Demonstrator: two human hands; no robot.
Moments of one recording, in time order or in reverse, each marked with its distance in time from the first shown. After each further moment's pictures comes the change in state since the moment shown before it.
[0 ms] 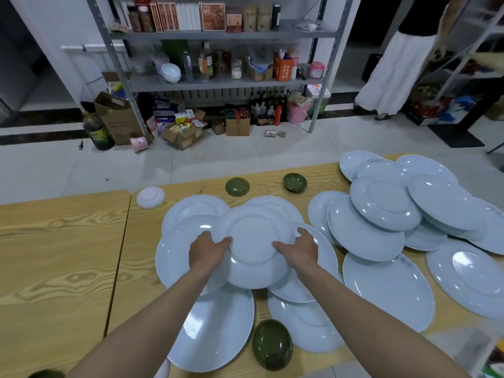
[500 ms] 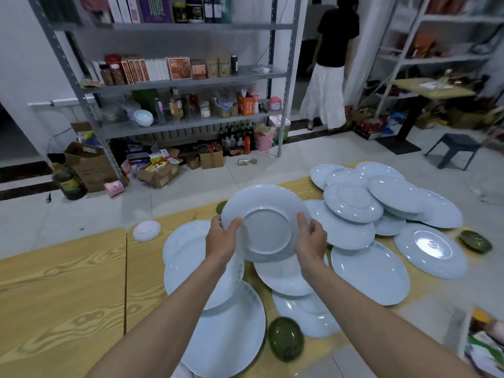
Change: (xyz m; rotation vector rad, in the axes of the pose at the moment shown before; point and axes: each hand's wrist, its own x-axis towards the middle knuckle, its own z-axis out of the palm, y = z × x) left_hand -0.042 0.063 -0.040 -0.460 -0.158 0.227; right_hand -0.079 -0.037 -0.022 0.512 0.406 -0.125
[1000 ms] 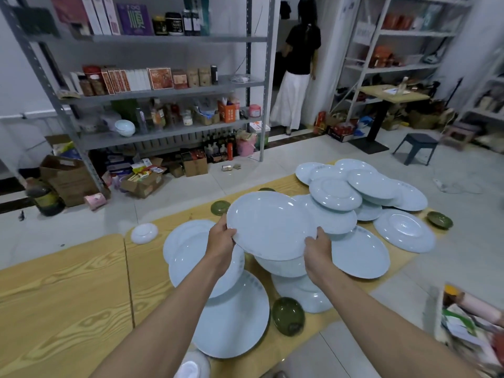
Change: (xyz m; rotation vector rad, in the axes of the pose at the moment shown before) left_hand -0.041 0.002 -0.030 -0.344 -0.297 0.018; right_hand -0.064 0.012 -0.034 0.207 -0.002 0.030
